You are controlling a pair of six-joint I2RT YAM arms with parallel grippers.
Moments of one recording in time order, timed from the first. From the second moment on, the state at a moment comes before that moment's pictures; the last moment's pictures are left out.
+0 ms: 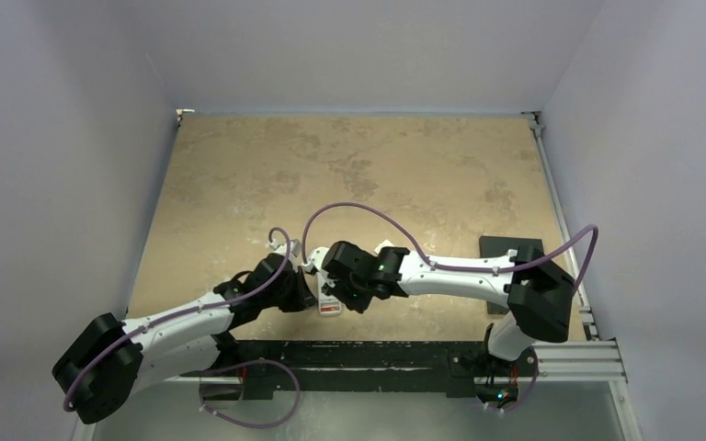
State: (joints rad) left arm -0.76 0.98 0.26 -0.11 0.05 -0.82; right arm 1.20 1.59 1.09 -0.57 0.01 0.11
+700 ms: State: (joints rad) left arm -0.76 0.86 0.24 -0.20 0.02 -0.83; right arm 1.20 1.66 1.15 -0.62 -0.05 -0.16
